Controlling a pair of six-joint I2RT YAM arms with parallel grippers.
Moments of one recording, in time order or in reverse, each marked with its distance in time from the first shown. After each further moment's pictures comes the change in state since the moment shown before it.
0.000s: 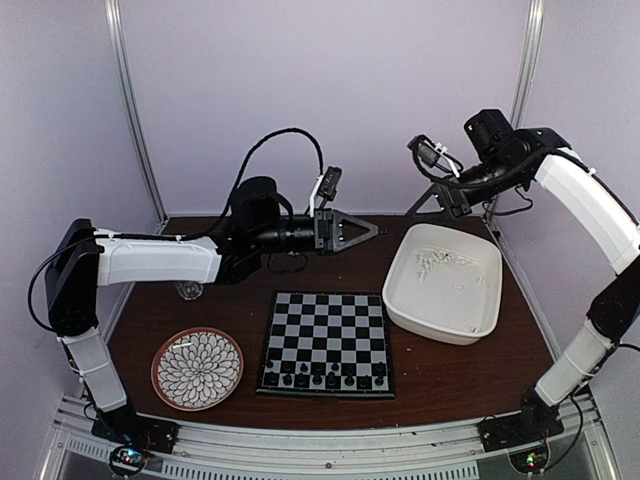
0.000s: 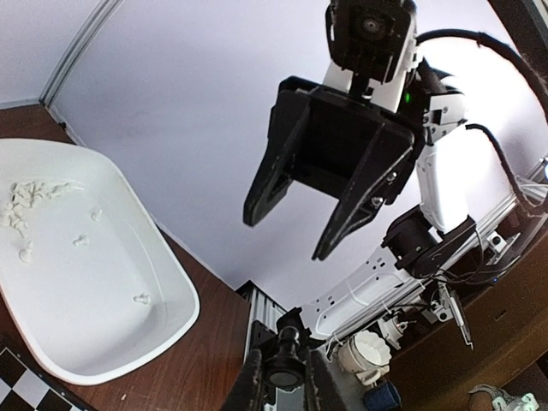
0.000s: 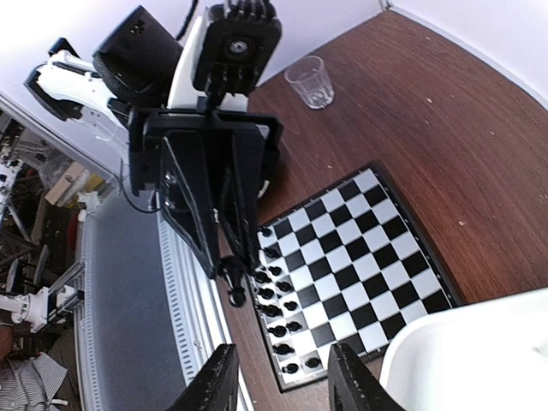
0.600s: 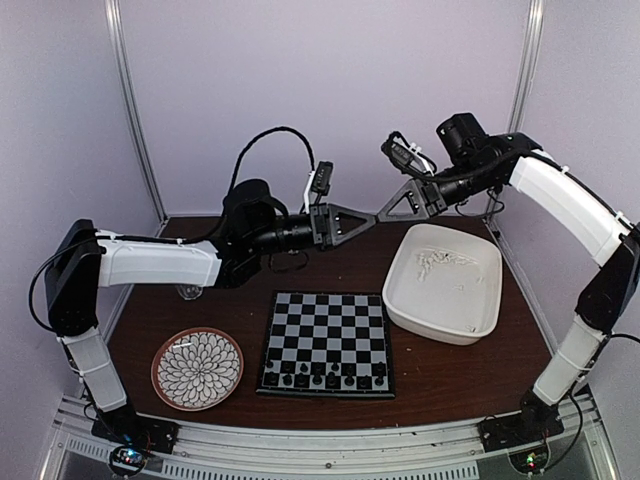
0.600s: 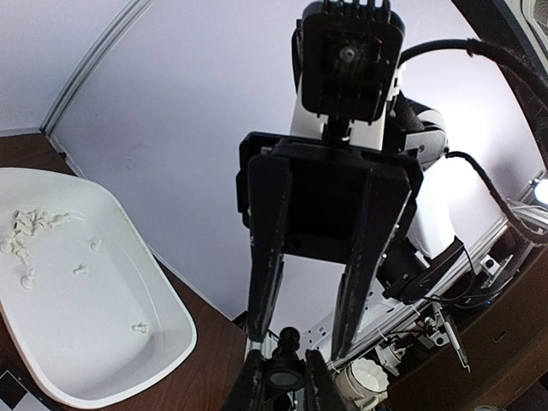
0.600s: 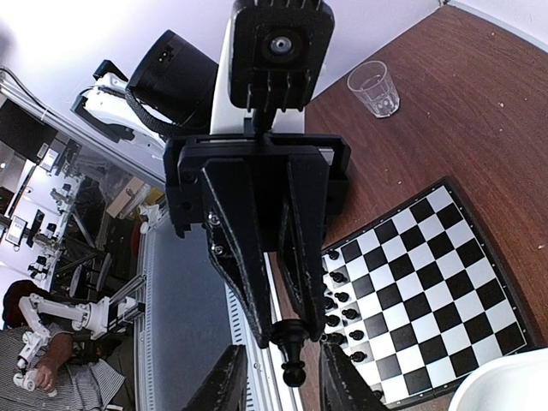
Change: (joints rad) left arm 0.000 -0.001 -0.034 0.143 -0.070 -0.058; right arm 0.088 0.097 0.013 0.143 -0.191 0.200
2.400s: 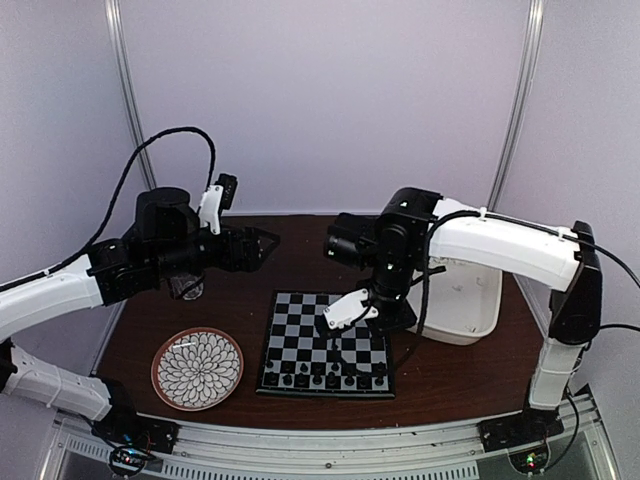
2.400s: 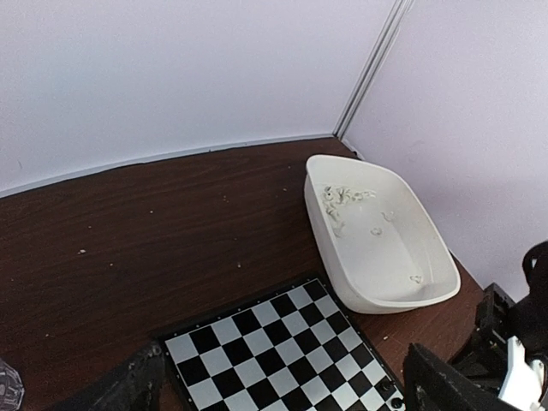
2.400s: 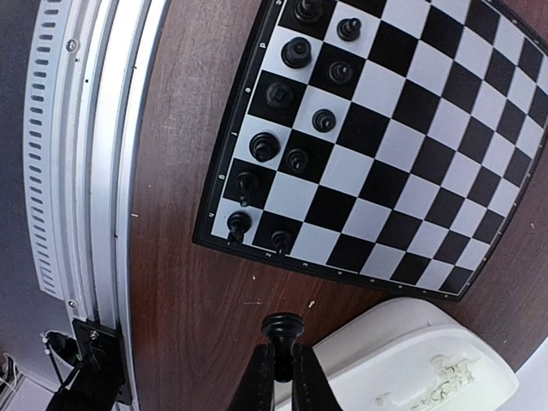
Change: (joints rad) left arm 0.044 -0.645 -0.274 -0.863 -0.687 0.542; right arm 0.578 0.170 -0.024 -0.393 1.021 -0.668
